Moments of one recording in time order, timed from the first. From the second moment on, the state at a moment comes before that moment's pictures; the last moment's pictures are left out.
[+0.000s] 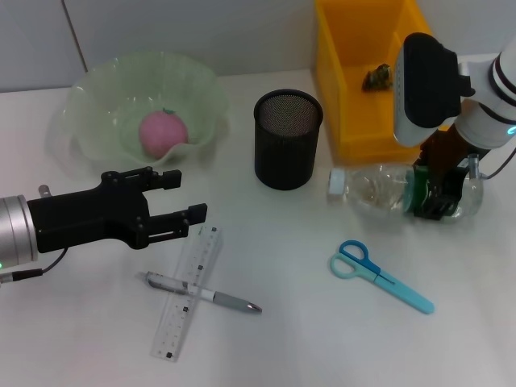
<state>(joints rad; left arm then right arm) -0.43 -2.06 1.07 0.75 1.70 1.40 -1.40 0.87 2.05 -1.13 -0.86 -2.92 -1.39 1.81</state>
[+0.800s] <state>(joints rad) -0.44 -2.06 1.07 0.75 1.70 1.40 -1.40 0.85 2.06 -1.13 -0.85 -2.92 -1.36 1.81</state>
